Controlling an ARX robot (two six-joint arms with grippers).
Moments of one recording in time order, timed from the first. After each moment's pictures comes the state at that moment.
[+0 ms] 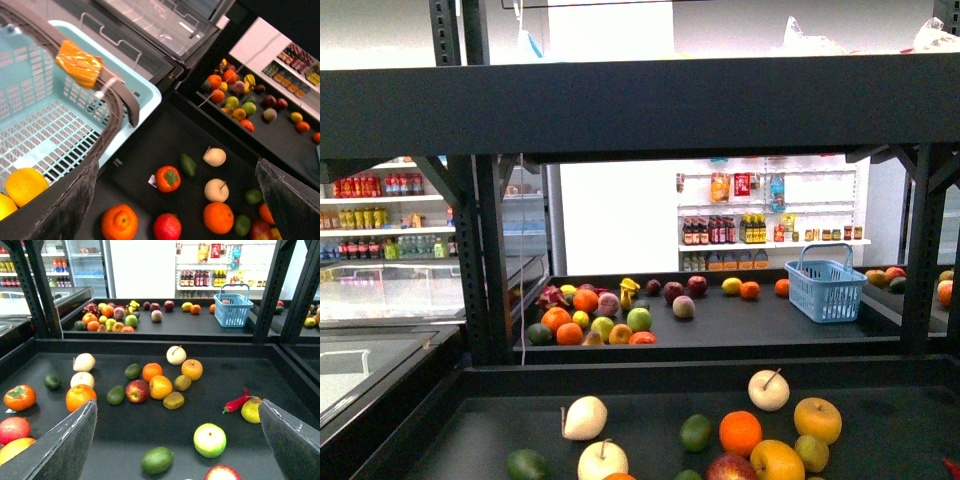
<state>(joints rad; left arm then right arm) 0.38 0.95 0.88 -0.19 0.11 -0.42 0.00 0.01 0.01 0.00 0.00 0.00</state>
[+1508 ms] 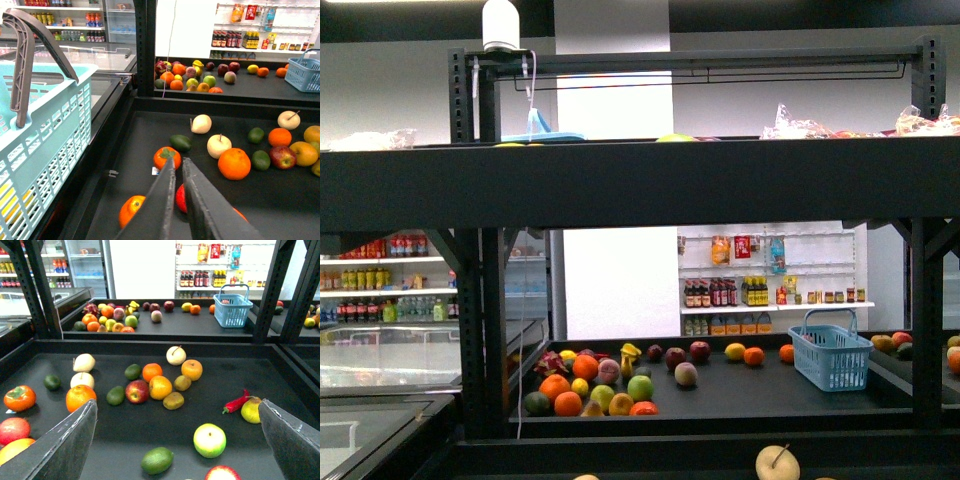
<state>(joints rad) 0.00 0.01 0.01 0.00 0.00 -0.01 0.00 0.00 0.01 0.00 0.00 0.00</state>
